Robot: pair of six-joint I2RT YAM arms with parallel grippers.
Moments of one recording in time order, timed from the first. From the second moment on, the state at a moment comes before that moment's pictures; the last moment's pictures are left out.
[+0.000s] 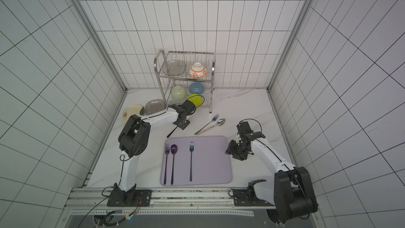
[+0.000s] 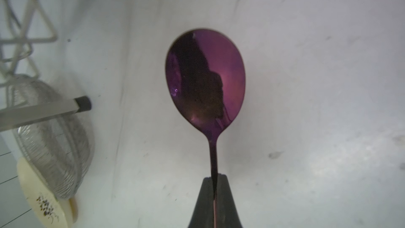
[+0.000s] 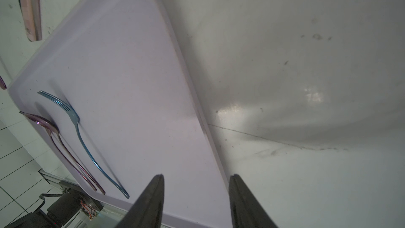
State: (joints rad) left arm -0.60 2.10 1.58 -0.79 -0.38 0.12; right arm 0.33 1.23 0.68 -0.82 -0.37 0.56
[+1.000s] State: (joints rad) left arm -1.11 1.77 1.34 -0.86 -0.14 -1.06; right arm 0.33 1.10 0.65 -0.85 -0.35 0.56
